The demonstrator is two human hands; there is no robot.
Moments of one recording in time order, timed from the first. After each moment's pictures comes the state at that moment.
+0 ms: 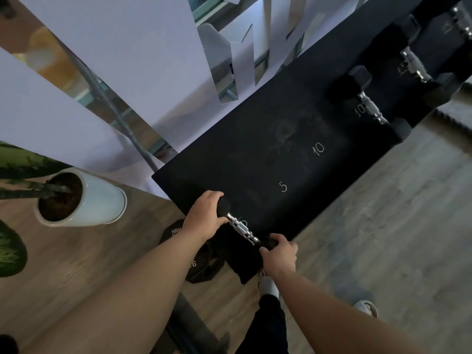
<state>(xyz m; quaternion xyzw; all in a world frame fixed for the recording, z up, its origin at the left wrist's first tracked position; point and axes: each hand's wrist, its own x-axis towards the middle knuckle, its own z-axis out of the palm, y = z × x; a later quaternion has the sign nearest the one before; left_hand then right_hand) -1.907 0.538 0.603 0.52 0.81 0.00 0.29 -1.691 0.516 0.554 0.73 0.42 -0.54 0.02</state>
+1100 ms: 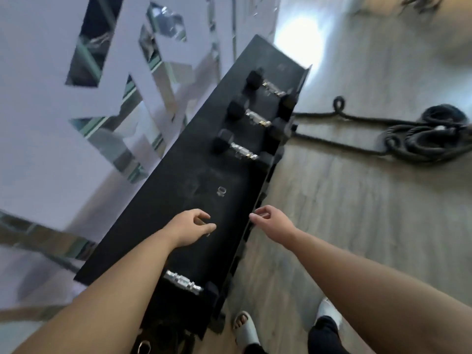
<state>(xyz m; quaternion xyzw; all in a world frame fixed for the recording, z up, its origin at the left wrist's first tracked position) -1.791 0.654 0.716 0.60 0.66 -0.01 0.46 -1.519 0.624 0.697 0.71 0.45 -0.52 -0.17</state>
